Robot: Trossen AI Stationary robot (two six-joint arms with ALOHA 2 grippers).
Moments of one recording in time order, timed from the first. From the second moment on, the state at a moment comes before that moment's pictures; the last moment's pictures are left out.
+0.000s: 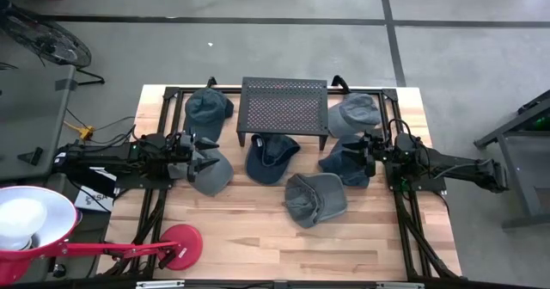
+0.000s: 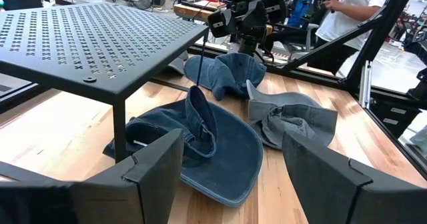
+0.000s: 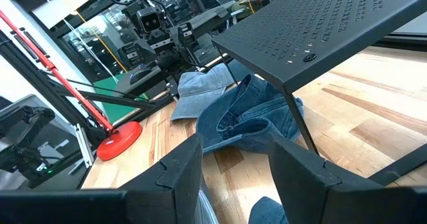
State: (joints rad) left arm 0.01 0.15 0.13 -0.08 -0.10 -0.21; right arm -0.23 0.13 0.01 0.03 -0.06 0.52
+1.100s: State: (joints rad) left arm 0.01 0.15 0.13 -0.07 -0.09 -0.21; right arm -0.23 0.13 0.01 0.03 -0.06 0.52
